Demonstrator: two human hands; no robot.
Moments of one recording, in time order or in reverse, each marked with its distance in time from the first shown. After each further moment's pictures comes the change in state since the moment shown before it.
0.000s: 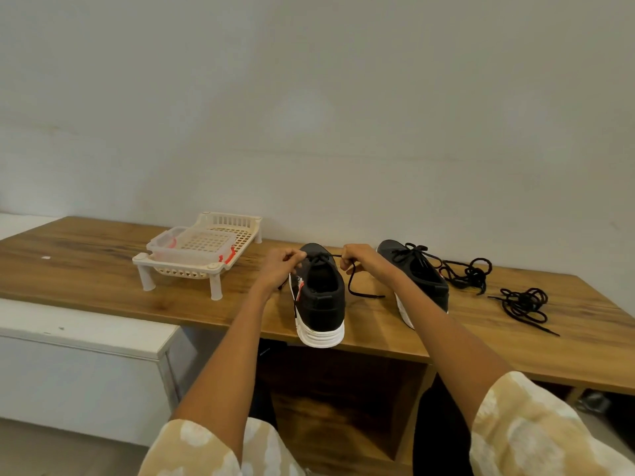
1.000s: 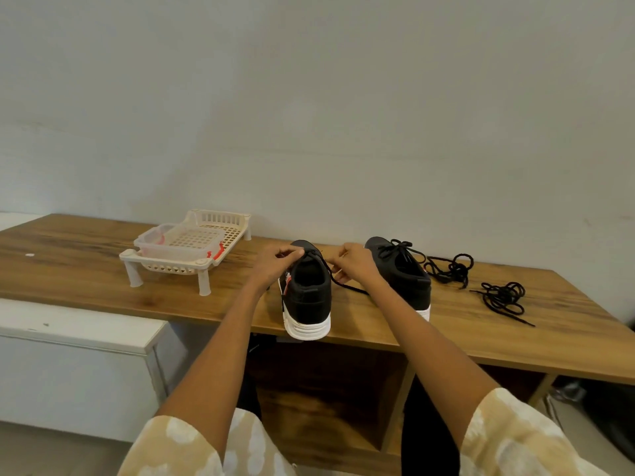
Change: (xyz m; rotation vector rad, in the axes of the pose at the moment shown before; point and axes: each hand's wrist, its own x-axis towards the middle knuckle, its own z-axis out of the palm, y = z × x) left_hand -0.009 0.008 0.010 -0.031 0.014 0.066; right_hand -0.017 0.000 0.016 -0.191 0.261 0.156
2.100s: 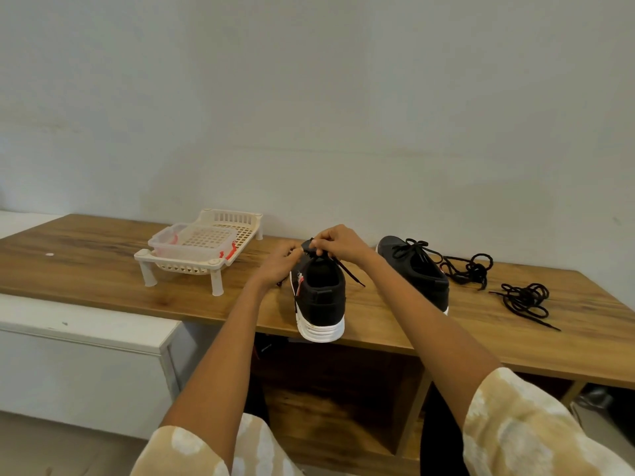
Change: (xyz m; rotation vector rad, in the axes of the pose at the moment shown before) left_hand 0.002 0.006 -0.012 0.141 -0.138 -0.013; right_hand 0.022 -0.047 0.014 -0.194 -0.171 -0.296
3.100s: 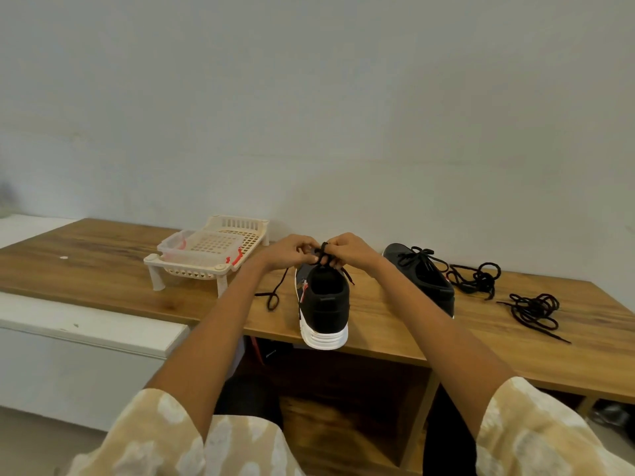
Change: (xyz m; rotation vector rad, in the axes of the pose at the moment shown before) left_hand 0.026 0.020 -0.027 0.246 -0.276 0.107; right_hand 0.000 0.002 -0.005 0.165 -0.075 0.081
